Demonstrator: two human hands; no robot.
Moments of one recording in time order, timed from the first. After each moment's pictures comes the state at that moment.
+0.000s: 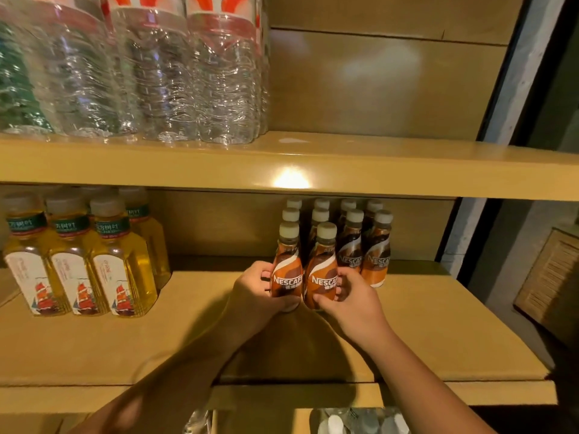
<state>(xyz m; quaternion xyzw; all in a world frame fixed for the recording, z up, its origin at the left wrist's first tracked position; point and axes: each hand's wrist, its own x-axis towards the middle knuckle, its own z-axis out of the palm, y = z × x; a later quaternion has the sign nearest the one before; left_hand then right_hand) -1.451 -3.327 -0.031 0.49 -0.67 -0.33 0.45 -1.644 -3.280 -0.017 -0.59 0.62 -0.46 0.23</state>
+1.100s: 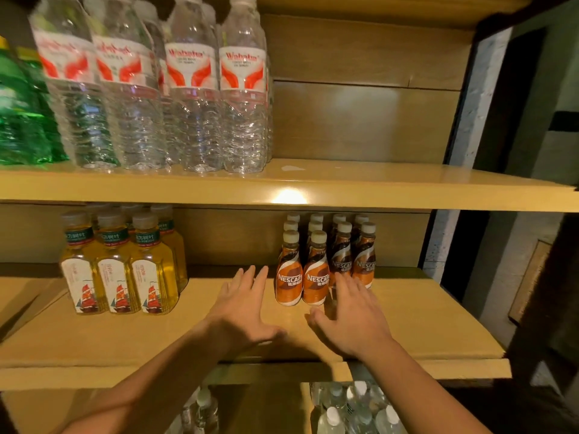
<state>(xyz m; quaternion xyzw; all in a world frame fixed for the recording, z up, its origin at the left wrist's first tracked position) -1.414 -3.267 0.012 0.58 -0.81 -0.04 0.09 -1.633 -3.221 0.001 -0.67 0.71 -0.22 -0.03</state>
